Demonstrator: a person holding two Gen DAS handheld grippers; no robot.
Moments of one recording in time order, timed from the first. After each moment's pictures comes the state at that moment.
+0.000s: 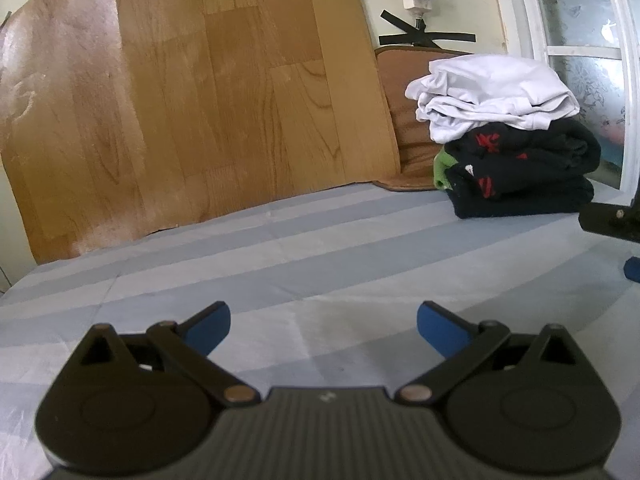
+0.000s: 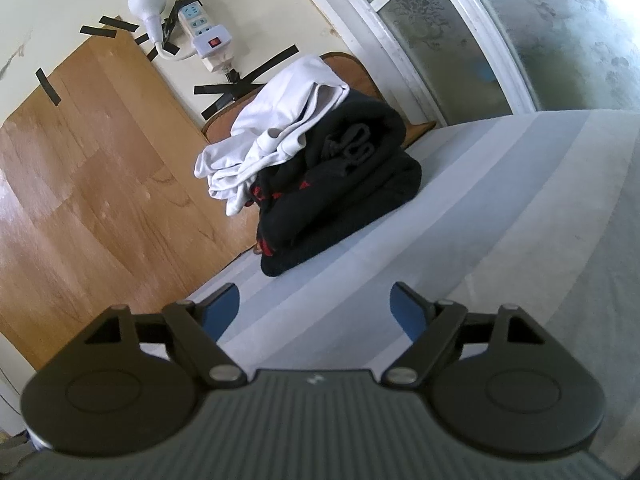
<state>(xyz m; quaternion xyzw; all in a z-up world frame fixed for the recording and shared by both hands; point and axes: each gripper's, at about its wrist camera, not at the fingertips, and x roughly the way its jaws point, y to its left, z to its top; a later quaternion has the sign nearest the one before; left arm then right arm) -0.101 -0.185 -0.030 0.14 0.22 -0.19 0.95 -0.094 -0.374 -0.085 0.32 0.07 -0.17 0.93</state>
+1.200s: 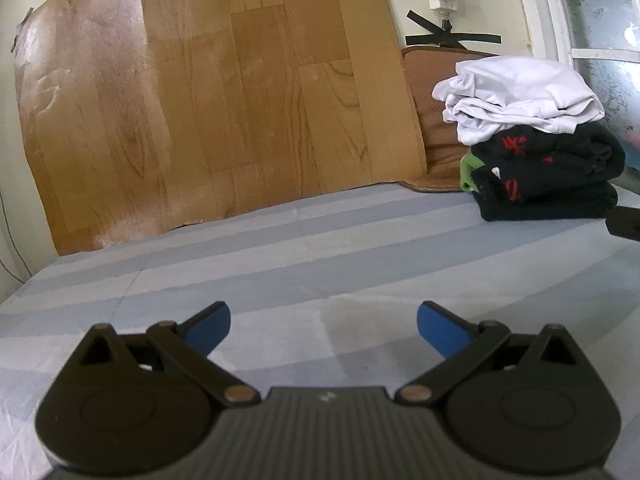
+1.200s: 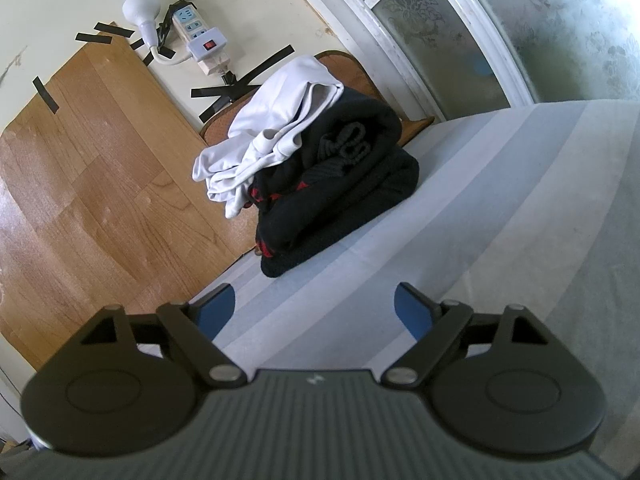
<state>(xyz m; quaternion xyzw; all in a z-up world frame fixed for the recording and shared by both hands) -0.099 -0.177 -0.029 0.13 0.22 -0.15 0.95 -0.095 -0.375 -0.086 0.33 0.07 -0.17 0.92</state>
